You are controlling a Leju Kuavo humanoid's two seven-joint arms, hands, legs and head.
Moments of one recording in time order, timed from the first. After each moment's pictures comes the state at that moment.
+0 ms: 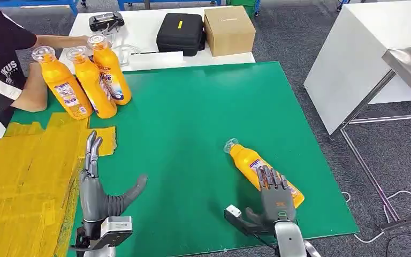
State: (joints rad) left arm 0.05 -0.13 -0.33 -1.59 -0.61 0.61 -0.56; right arm 0.13 -0.17 0.40 -1.51 1.55 -0.11 0.48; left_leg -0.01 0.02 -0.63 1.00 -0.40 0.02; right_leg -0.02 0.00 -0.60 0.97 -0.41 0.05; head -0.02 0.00
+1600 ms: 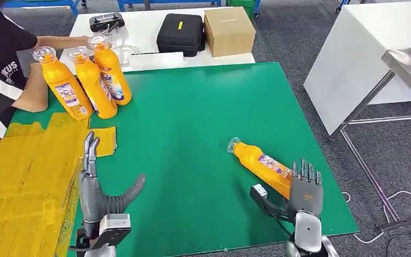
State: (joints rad) left arm 0.06 -0.15 -0.32 -1.59 -0.61 0.62 -0.53; right arm 0.10 -0.12 0.18 -1.45 1.57 -0.13 0.58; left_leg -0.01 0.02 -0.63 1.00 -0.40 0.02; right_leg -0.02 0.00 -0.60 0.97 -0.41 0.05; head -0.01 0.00
